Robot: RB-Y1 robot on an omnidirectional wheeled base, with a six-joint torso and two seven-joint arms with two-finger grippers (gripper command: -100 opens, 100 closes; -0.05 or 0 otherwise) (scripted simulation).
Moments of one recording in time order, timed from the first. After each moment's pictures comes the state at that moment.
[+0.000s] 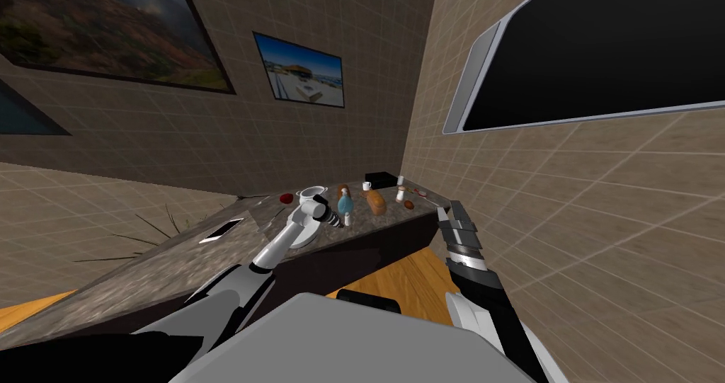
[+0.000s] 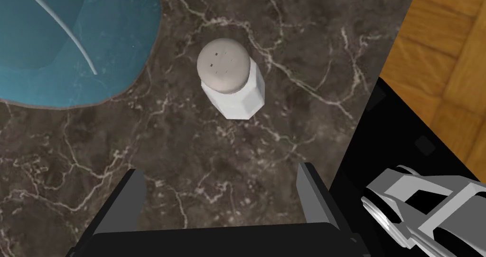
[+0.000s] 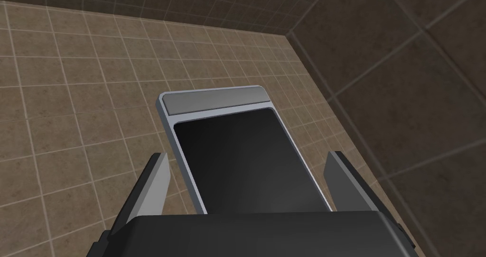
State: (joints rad) left arm -0.32 0.56 -0.09 -1.70 0.76 1.42 1.13; right arm 0.52 -0.03 -0.02 -2.29 0.09 -0.42 0.02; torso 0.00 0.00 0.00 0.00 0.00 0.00
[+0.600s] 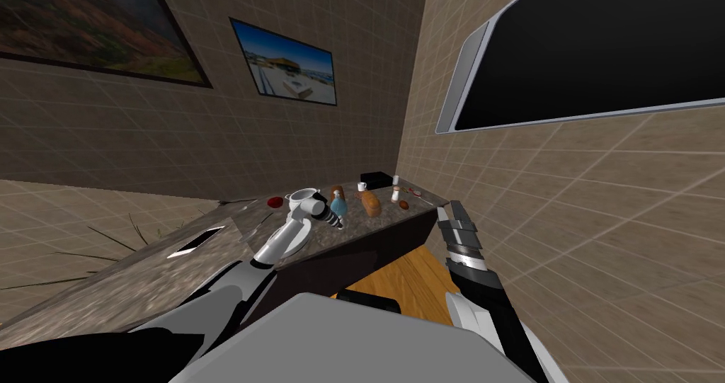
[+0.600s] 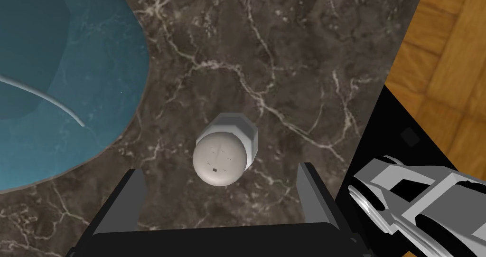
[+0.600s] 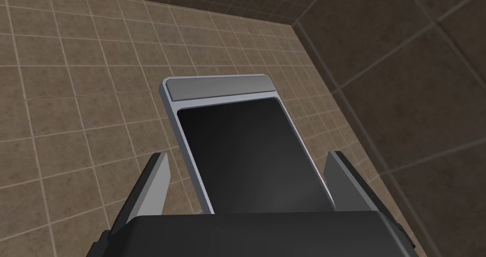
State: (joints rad) left arm -0.35 0.57 -0.07 -1.68 0.78 1.49 1.15; right arm 0.52 -0.03 -0.02 -2.29 0.09 -0.42 0.02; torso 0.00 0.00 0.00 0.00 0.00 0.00
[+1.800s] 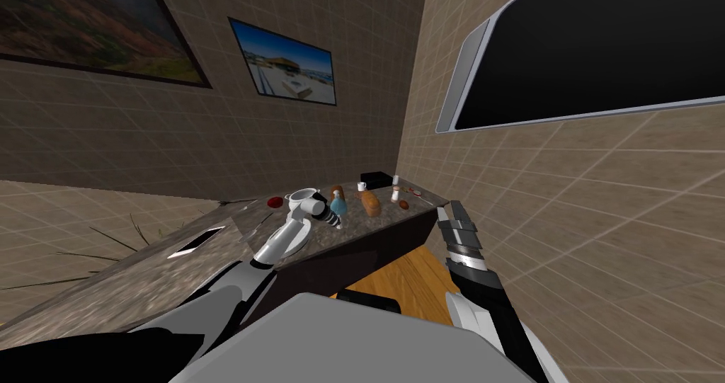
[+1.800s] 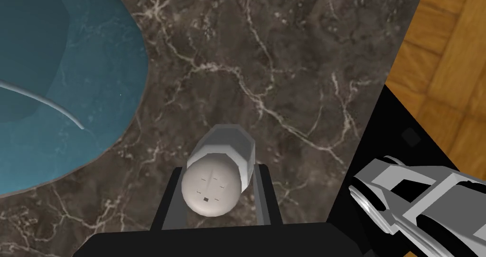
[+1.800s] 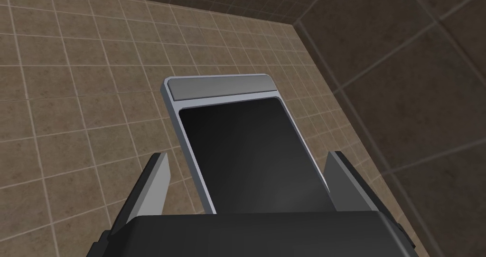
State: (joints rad) left arm -0.35 0.57 -0.07 -1.68 0.78 1.49 1.15; right arm 0.52 -0.03 -0.02 -2.29 0.09 -0.42 0.02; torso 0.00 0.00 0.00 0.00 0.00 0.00
